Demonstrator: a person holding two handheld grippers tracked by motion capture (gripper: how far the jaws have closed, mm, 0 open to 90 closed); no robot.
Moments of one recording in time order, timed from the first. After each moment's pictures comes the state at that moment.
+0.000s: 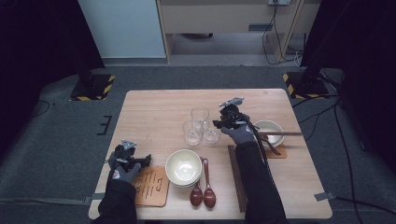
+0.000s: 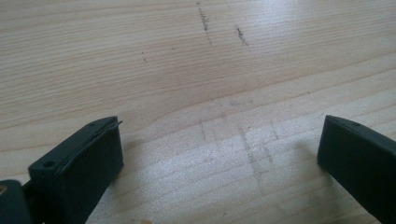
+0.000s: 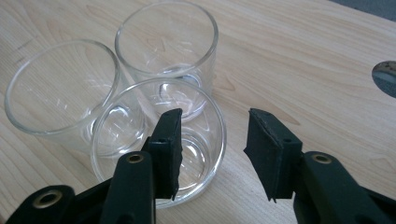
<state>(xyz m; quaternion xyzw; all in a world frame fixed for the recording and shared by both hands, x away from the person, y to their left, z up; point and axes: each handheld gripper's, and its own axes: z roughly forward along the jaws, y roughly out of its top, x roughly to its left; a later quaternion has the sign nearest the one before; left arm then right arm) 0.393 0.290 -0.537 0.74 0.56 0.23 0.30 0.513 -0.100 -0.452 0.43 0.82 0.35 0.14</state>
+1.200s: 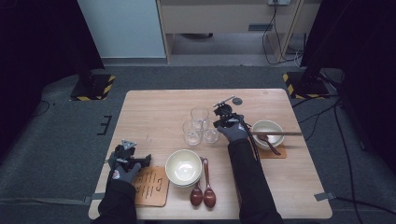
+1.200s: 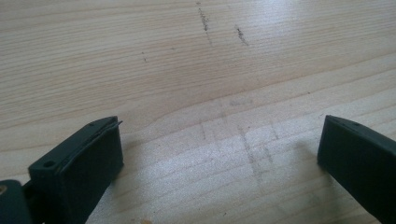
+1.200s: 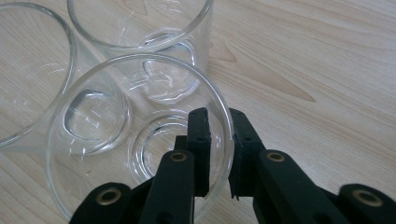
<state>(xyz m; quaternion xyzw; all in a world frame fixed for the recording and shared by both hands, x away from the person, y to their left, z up) 0.393 0.290 -0.537 0.74 0.56 0.23 0.30 0.533 -0.082 -0.468 0.46 0.84 0.27 0.11</state>
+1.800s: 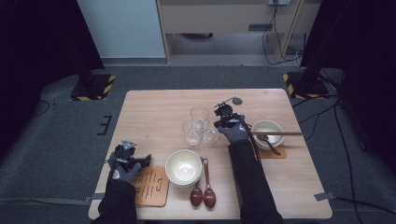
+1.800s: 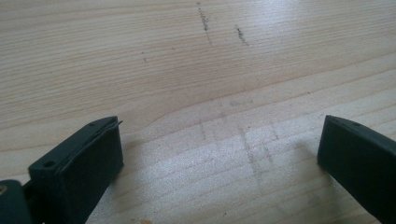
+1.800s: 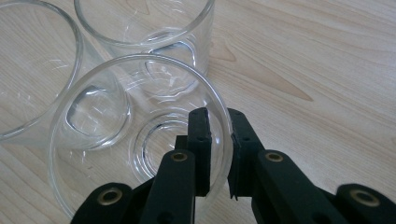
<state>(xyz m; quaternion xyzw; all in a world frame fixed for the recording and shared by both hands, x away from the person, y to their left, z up) 0.393 0.290 -0.537 0.74 0.56 0.23 0.30 0.529 -0.084 -0.465 0.46 0.84 0.27 0.12</state>
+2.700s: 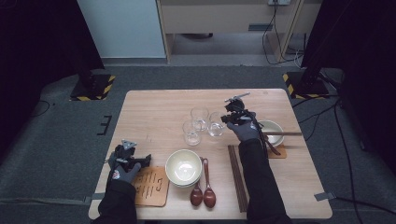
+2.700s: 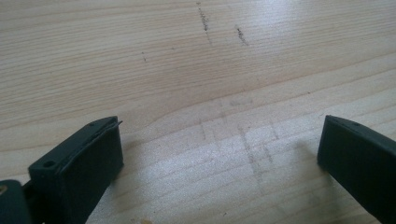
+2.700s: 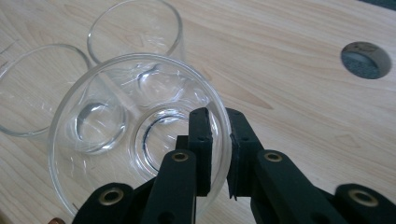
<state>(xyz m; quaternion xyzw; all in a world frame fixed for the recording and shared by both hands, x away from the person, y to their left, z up) 0.393 0.290 -0.537 0.74 0.56 0.23 0.30 0.520 -0.117 -0.437 0.46 0.81 0.32 0.13</state>
